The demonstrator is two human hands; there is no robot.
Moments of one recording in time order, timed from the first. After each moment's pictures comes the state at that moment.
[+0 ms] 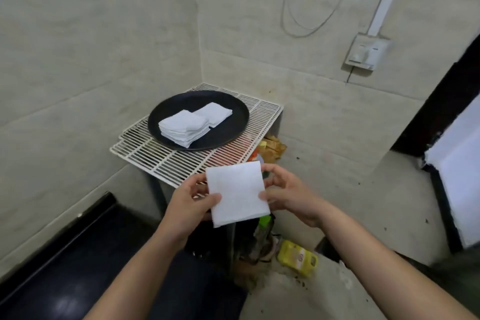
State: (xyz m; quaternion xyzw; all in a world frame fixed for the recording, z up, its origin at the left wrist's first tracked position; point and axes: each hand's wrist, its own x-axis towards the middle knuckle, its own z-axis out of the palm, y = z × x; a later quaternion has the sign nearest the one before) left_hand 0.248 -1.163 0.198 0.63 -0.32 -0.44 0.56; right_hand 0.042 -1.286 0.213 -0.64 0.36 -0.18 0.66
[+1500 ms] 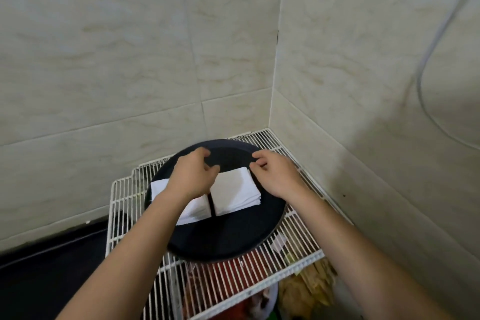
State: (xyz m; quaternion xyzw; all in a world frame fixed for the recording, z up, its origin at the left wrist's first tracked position) left_hand 0.382 -1.498 0.248 0.93 -0.20 -0.08 0.30; right_hand 0.293 -1.684 0.221 -0.91 0.20 -0.09 0.35
